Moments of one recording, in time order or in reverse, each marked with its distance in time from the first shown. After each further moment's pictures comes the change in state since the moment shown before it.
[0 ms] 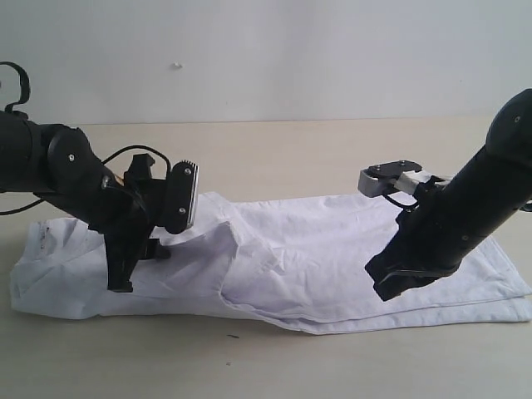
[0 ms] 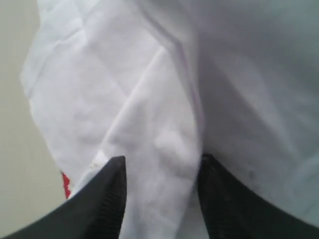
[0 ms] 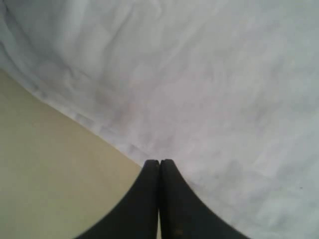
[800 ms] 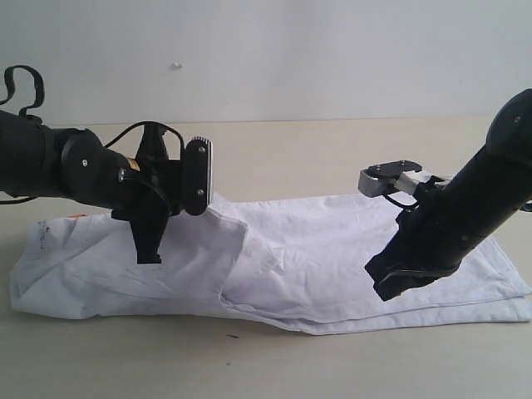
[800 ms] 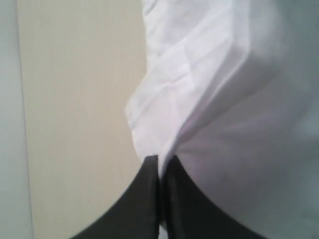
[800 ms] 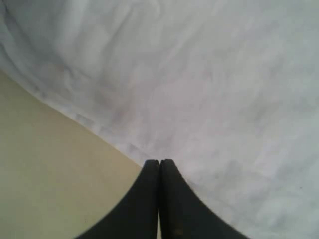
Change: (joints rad) left arm -0.049 0.000 0.000 -0.014 -0.243 0.000; right arm 0.000 0.000 0.000 0.000 0.000 0.000
